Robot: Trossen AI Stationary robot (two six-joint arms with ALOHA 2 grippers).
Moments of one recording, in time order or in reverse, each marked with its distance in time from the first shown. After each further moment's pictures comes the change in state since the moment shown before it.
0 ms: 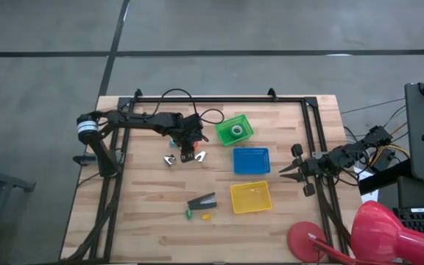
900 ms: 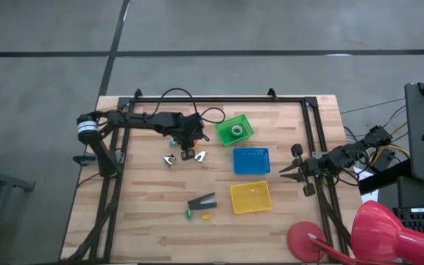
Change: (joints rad) left arm -0.002 -0.002 0.022 0.009 -0.101 0.049; right arm 0.000 0.000 0.000 0.000 0.000 0.001
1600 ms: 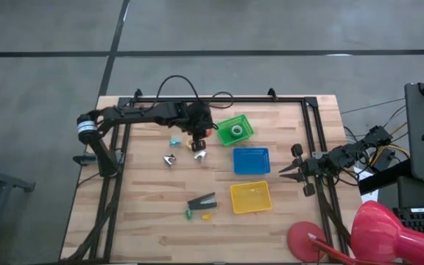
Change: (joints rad) left arm -0.002 0.002 0.230 -0.012 0.072 0.034; right arm 0.000 0.000 0.000 0.000 0.000 0.001
